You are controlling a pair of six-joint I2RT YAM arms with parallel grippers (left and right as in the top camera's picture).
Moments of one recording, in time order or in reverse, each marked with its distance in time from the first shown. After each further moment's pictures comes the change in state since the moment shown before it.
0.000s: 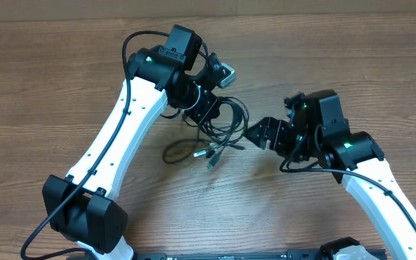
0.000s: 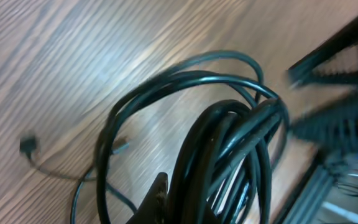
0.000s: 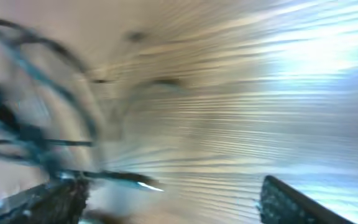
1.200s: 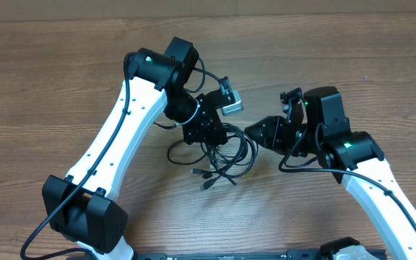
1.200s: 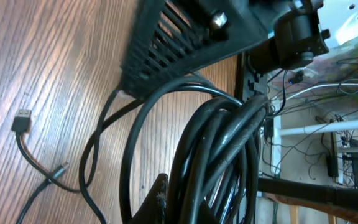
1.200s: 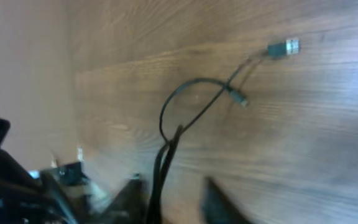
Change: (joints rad) left arm 0.001 0.000 0.001 -0.252 0.345 0.535; right arm 0.000 0.001 0.000 0.101 -0.179 0.004
